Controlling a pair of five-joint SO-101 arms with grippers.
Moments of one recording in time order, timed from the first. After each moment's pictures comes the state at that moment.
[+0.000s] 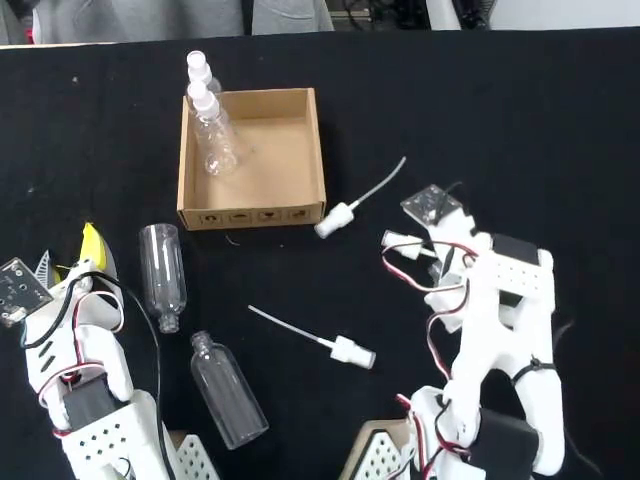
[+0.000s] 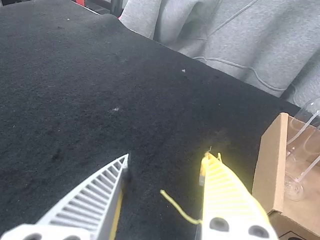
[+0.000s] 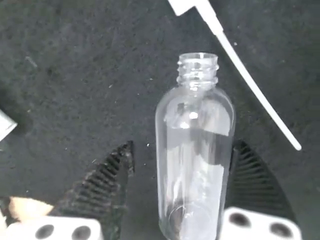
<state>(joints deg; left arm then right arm) -31.7 -103.7 96.0 32.1 10.4 18.3 -23.3 52.2 65.4 50.9</state>
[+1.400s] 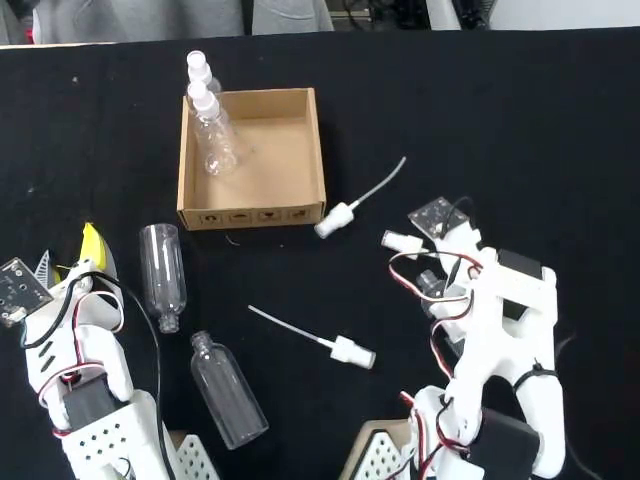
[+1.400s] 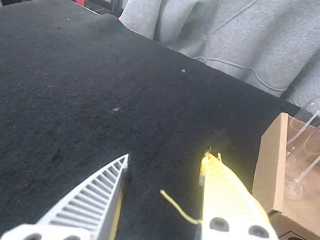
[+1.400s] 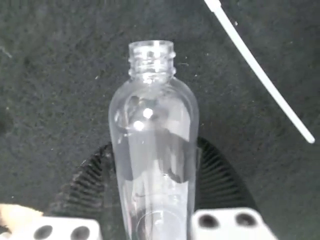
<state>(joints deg) -31.7 -103.7 96.0 32.1 10.4 21.2 -23.4 57.0 60.6 52.4</state>
